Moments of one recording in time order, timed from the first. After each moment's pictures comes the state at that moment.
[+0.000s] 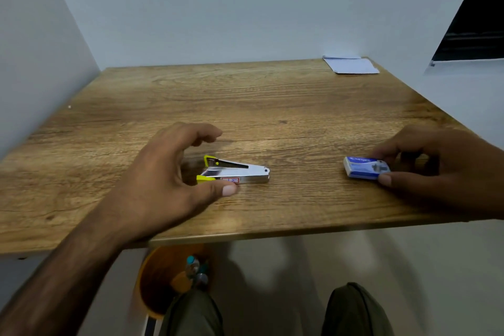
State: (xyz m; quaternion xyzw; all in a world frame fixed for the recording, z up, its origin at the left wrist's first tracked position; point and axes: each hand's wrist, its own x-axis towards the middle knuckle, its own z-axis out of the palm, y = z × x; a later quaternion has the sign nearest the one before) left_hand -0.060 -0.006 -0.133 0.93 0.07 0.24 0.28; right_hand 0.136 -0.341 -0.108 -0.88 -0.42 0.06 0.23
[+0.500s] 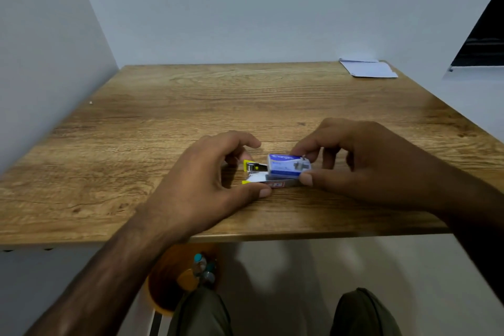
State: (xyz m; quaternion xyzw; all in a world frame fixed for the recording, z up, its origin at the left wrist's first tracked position) left_hand -0.055 -0.014 -0.141 0.93 0.06 0.20 0.31; right_hand 0.094 -0.232 -0.101 -0.80 -0.53 0.06 0.28
